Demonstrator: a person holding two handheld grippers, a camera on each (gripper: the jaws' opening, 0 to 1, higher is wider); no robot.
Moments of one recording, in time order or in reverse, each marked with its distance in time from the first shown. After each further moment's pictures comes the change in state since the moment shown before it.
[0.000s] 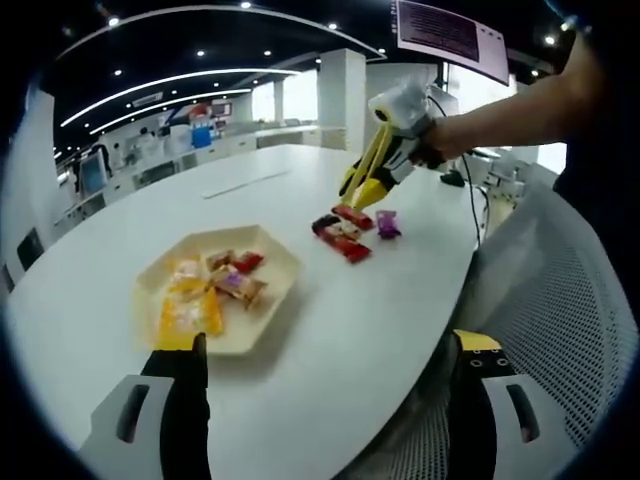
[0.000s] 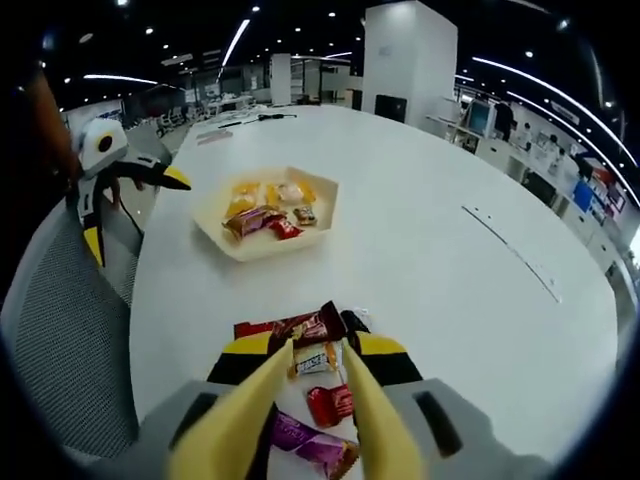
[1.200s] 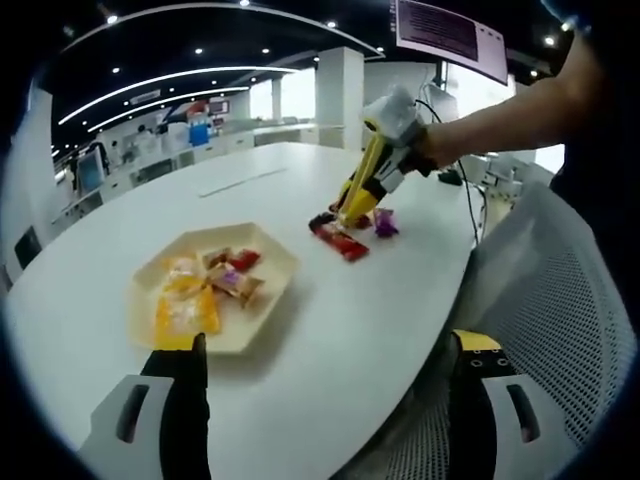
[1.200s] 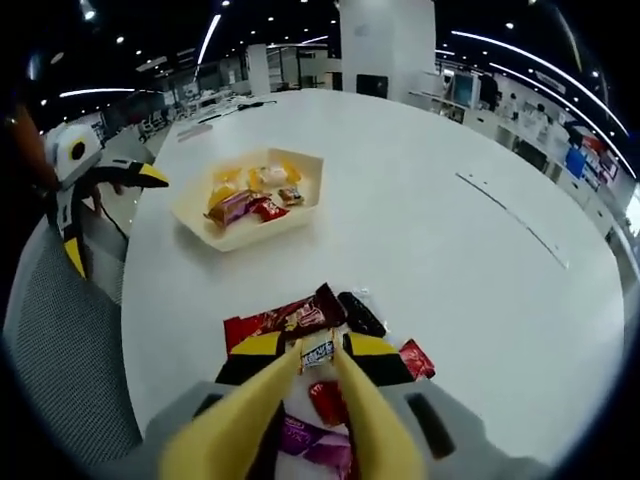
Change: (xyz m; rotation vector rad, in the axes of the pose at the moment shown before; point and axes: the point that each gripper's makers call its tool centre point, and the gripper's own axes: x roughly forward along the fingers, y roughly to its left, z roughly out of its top) left arm 0.001 -0.002 -0.001 -0.007 0.006 -0.012; right arm 0.005 -0.006 -0.011 0.104 0.058 -0.029
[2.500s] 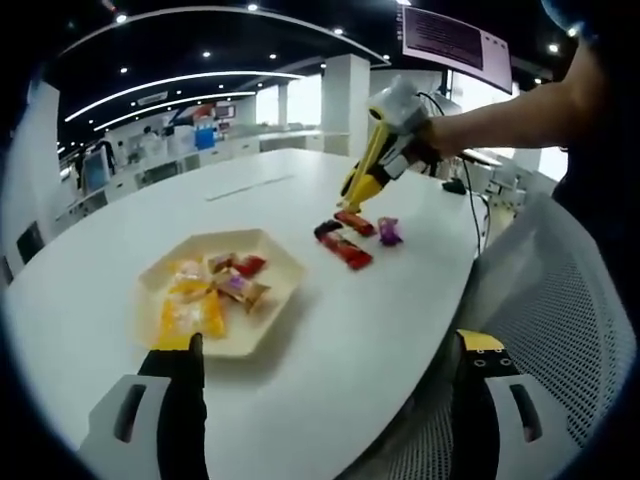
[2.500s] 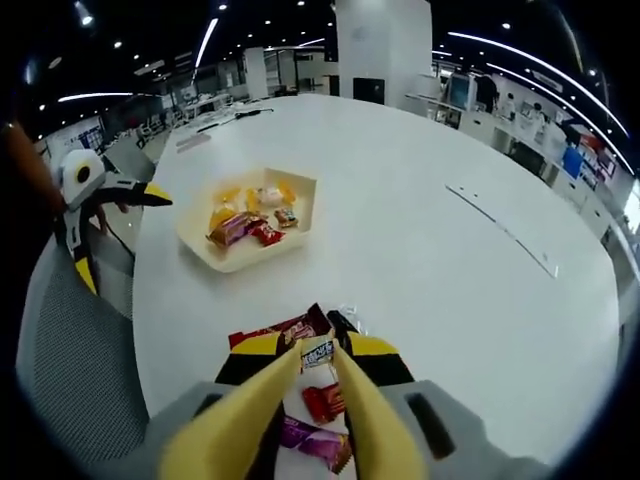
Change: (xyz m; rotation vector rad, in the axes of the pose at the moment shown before) left arm -0.002 0.003 0.005 -0.017 -0.029 0.012; right arm -0.018 -0.009 0.022 0.017 -0.007 -0.009
